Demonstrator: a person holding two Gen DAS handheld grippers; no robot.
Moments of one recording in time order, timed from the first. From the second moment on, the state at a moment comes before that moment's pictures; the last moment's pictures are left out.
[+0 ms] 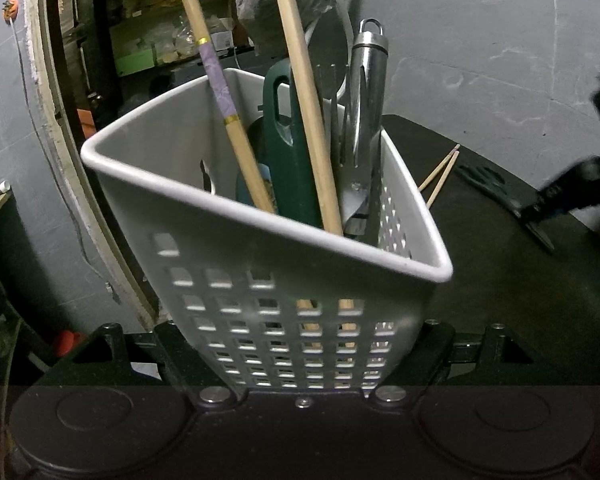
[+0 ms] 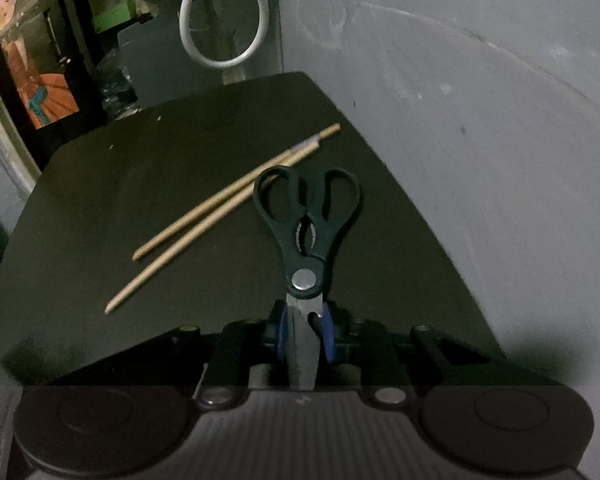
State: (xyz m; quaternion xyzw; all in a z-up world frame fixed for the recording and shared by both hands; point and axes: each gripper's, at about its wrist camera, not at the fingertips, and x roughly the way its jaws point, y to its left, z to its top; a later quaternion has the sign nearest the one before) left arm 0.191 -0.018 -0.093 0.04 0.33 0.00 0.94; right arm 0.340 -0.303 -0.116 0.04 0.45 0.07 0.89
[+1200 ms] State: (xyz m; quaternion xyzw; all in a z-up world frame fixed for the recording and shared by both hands) left arm 0.184 -0.014 -0.095 0.05 0.32 -0.02 0.95; right arm 0.314 -0.263 -0.095 -0.04 0.44 0.17 0.88
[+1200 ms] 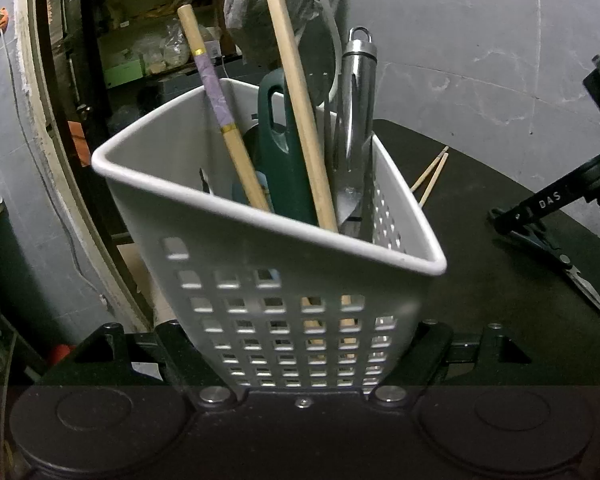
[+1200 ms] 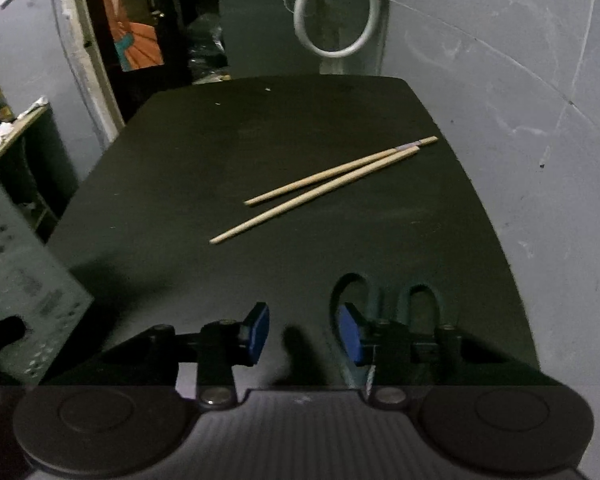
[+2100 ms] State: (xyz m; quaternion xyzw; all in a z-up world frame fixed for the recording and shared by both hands) left arm 0.184 -0.013 -0.094 0.05 0.32 -0.02 0.95; right arm 0.313 -0.278 -0.082 0.00 0.43 0.22 0.87
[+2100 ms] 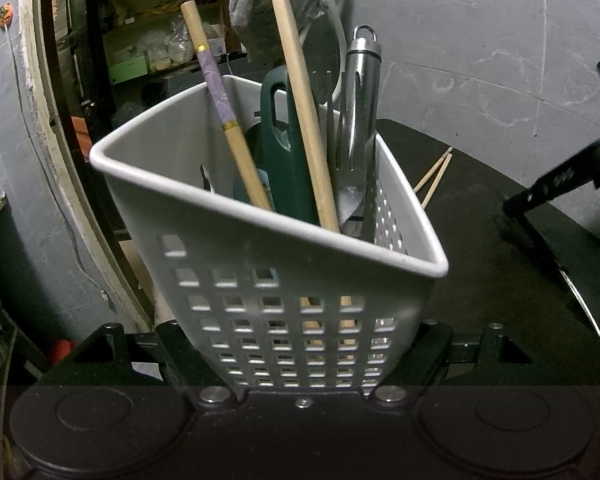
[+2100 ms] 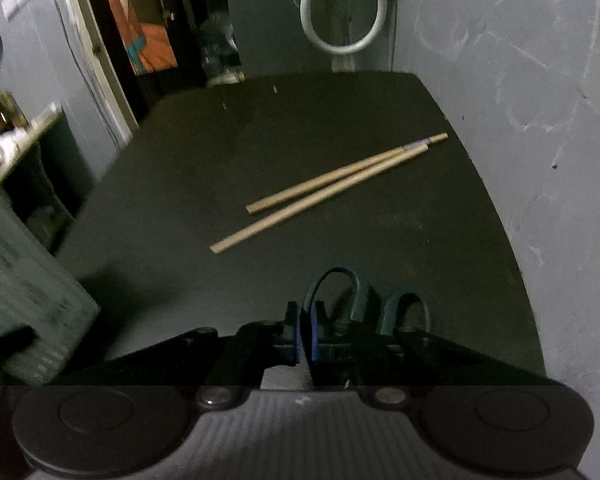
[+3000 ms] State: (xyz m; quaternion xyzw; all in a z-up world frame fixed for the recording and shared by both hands) left arm 0.183 -0.016 -0.094 0.05 0.32 -0.01 0.94; right arm 0.296 -0.361 -0.088 0.22 0.38 0.20 0.88
